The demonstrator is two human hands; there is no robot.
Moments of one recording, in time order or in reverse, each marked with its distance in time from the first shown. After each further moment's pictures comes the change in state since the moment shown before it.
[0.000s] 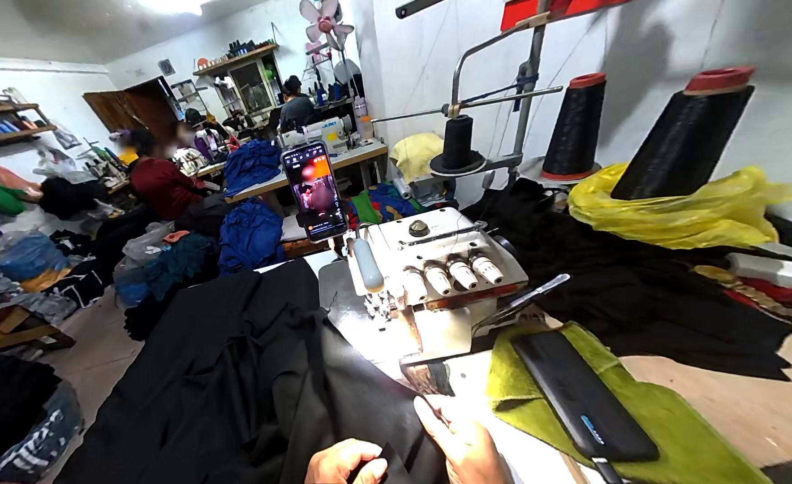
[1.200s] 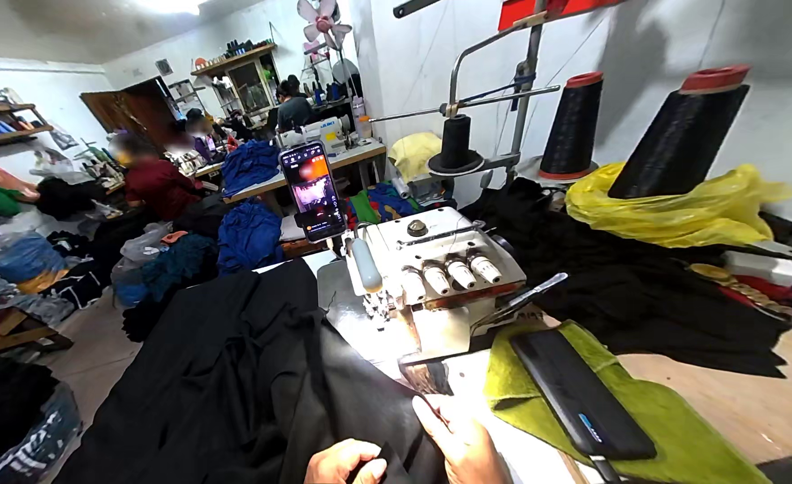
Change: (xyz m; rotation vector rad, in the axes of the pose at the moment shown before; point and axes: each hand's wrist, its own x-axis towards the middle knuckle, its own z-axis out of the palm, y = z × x) left_hand 0.000 0.000 0.001 0.005 0.011 0.008; right_hand 0.001 0.000 0.000 -0.018 -0.005 -0.001
